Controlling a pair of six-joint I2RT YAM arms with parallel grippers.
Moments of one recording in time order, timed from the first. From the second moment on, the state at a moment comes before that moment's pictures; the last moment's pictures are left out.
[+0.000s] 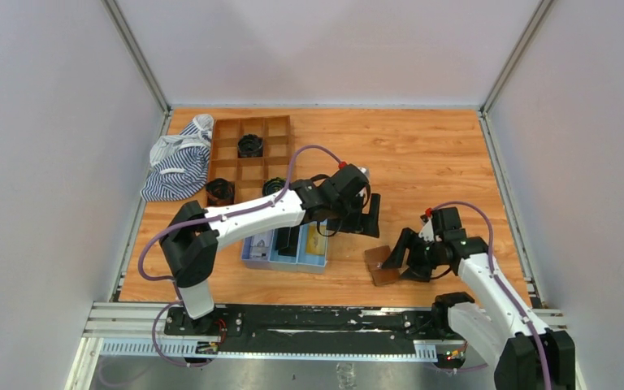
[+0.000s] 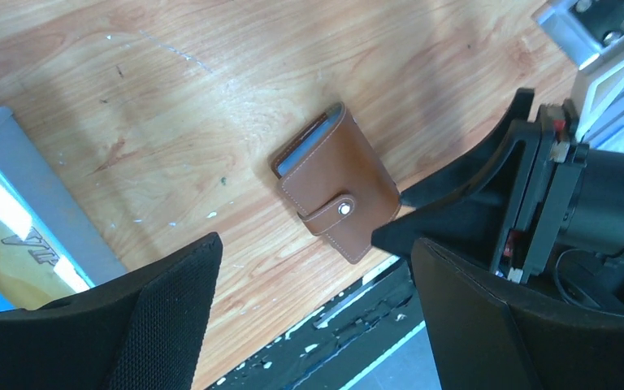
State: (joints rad) left arm -1.01 1.77 1.40 -0.51 0.08 -0.76; right arm 0.16 0.84 0.41 -0.73 -0.51 0.56
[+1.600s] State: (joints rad) left arm -1.12 1.94 1.41 -0.50 0.05 -0.77; right arm 0.16 0.93 0.34 -0.46 -0.56 0.64
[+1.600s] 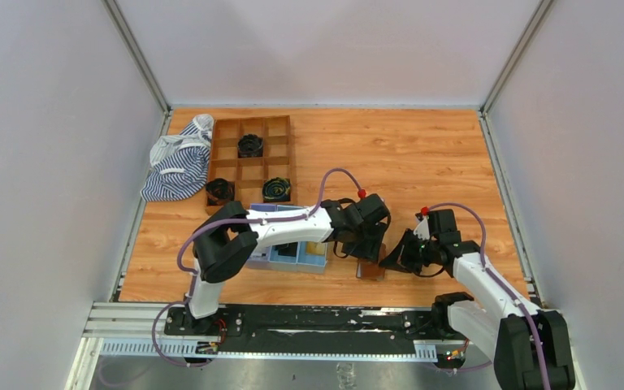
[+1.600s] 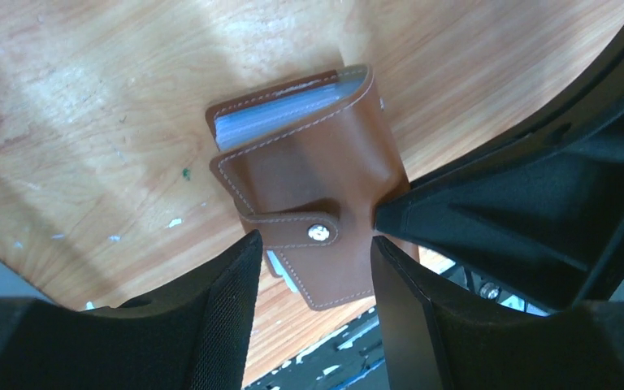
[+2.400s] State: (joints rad) left arm -1.13 2.00 1.48 -0.56 -0.04 -0.75; right arm 0.16 0.94 0.33 -0.46 -0.54 0.66
